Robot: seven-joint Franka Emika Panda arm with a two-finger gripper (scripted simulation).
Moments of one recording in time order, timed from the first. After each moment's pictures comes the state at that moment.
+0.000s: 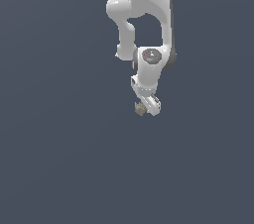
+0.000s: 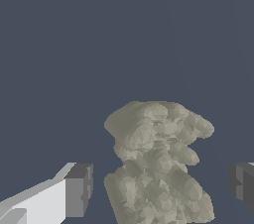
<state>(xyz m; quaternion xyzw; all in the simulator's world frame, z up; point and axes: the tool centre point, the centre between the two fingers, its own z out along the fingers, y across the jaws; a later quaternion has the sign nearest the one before) -0.080 0.084 0.068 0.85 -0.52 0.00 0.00</state>
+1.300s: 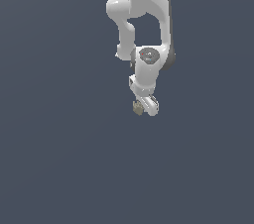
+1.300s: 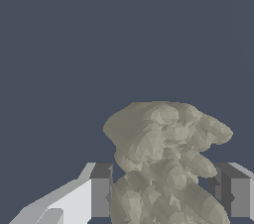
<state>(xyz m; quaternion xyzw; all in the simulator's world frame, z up) -0.071 0.074 0.076 0.85 -0.52 0.00 0.00</state>
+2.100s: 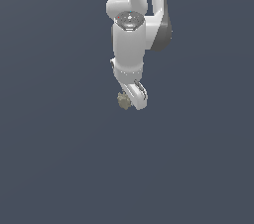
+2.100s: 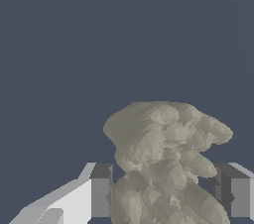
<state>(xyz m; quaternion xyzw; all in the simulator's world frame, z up) -0.025 0.006 0.199 0.85 -0.52 0.00 0.00</state>
